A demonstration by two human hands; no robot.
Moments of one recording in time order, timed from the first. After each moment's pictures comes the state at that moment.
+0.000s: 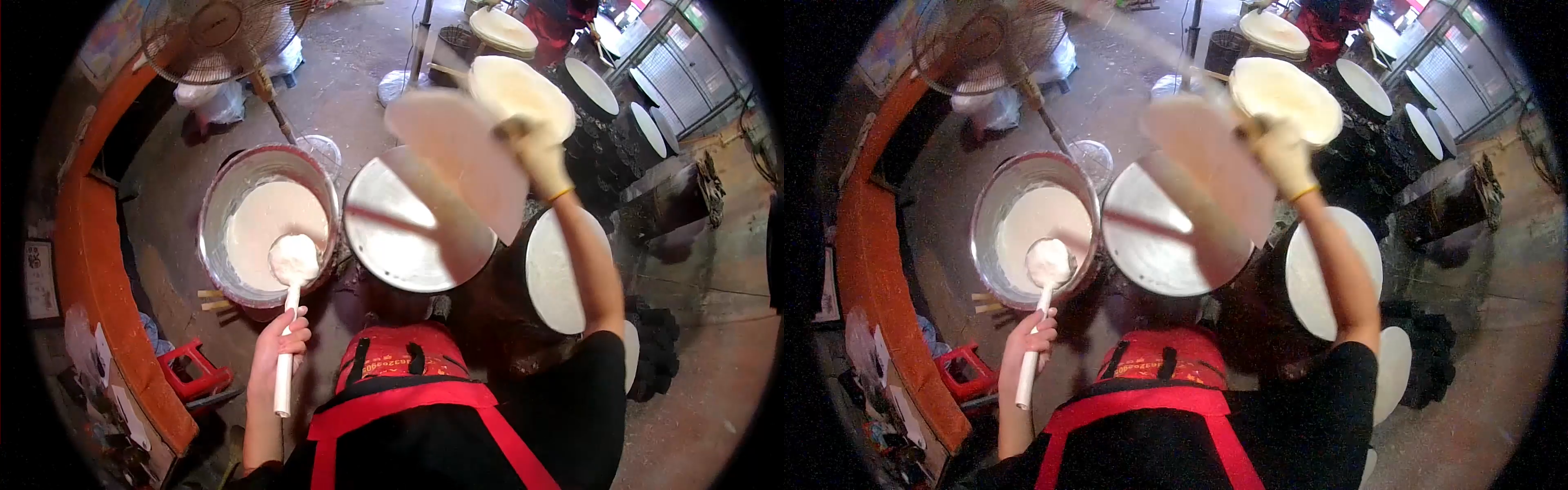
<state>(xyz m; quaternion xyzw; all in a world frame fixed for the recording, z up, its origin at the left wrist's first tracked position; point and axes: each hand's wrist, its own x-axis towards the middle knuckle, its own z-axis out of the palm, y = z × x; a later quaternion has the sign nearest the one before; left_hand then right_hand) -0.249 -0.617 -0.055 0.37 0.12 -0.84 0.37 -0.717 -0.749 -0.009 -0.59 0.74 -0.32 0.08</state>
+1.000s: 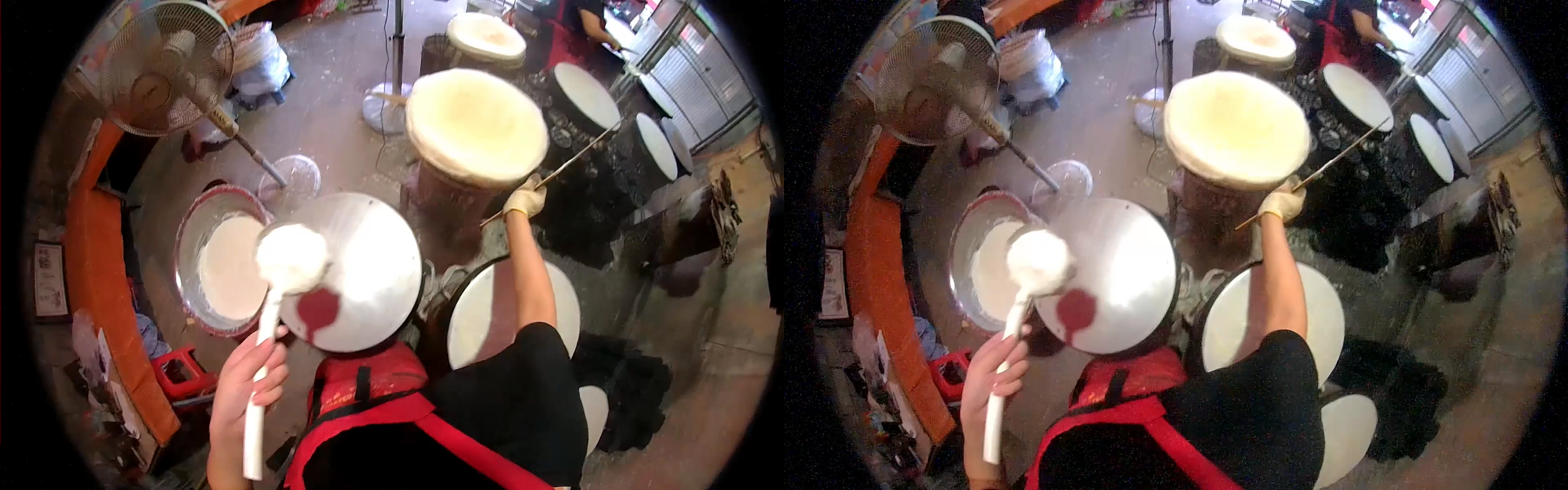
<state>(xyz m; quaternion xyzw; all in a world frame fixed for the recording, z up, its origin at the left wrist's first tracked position) -0.523 -0.652 0.065 0.48 -0.12 -0.80 0.33 -1.010 -0.830 -0.207 -0.03 0.78 -0.63 0.02</state>
